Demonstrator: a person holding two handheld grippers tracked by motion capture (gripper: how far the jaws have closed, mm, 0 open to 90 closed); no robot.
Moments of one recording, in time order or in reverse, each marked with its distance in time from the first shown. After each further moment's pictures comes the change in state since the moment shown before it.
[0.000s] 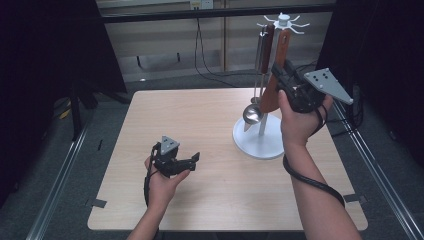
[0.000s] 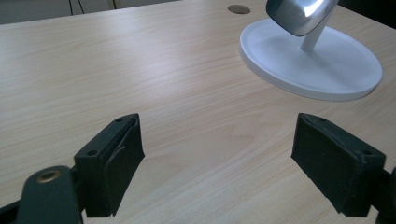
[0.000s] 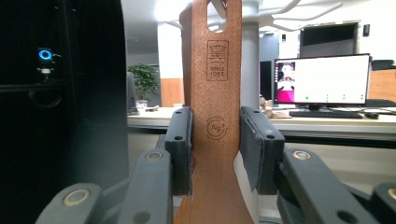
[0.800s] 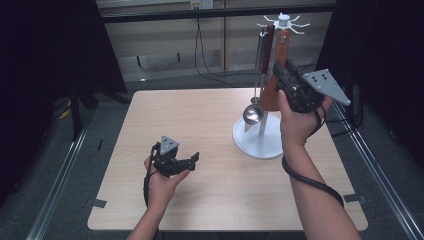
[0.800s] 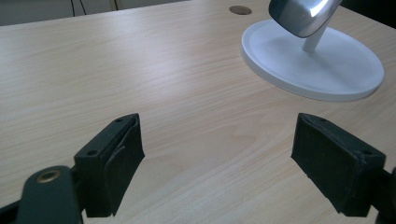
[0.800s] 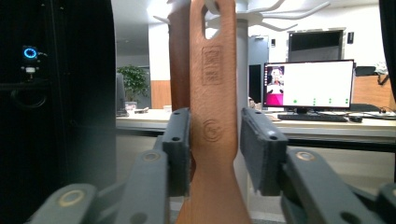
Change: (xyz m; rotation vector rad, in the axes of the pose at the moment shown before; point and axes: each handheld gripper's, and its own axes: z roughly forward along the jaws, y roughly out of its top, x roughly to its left) left arm 0.002 0.001 -0.002 0.001 0.007 0.011; right arm -0.002 -0.004 0.001 -0.015 -0.030 -0.010
